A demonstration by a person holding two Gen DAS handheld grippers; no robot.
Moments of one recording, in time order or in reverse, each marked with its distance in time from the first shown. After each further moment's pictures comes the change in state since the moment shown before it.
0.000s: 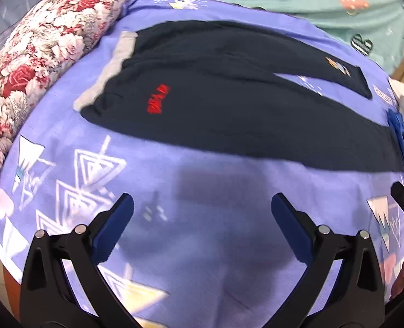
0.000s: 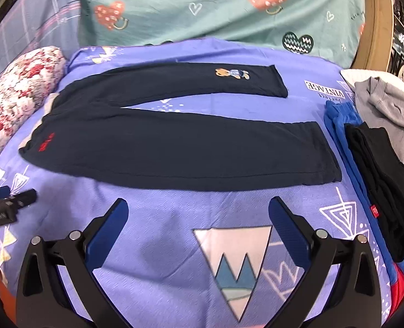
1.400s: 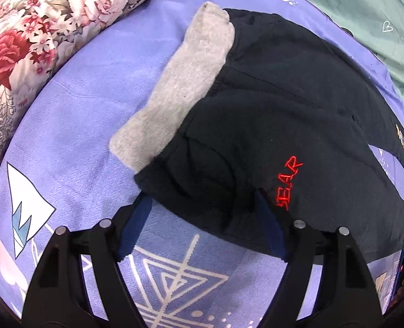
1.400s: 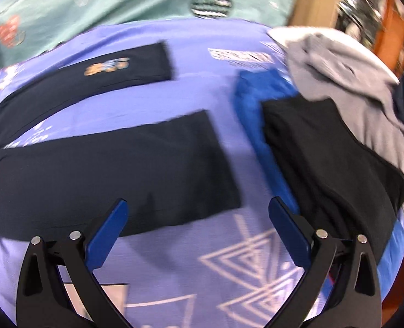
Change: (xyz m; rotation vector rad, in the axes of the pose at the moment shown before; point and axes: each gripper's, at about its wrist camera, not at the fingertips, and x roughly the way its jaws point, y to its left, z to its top) left arm 0.093 0.139 0.099 -0.238 0.167 0.002; right arm 0.050 -0.156 0.032 0.240 0.152 -0.301
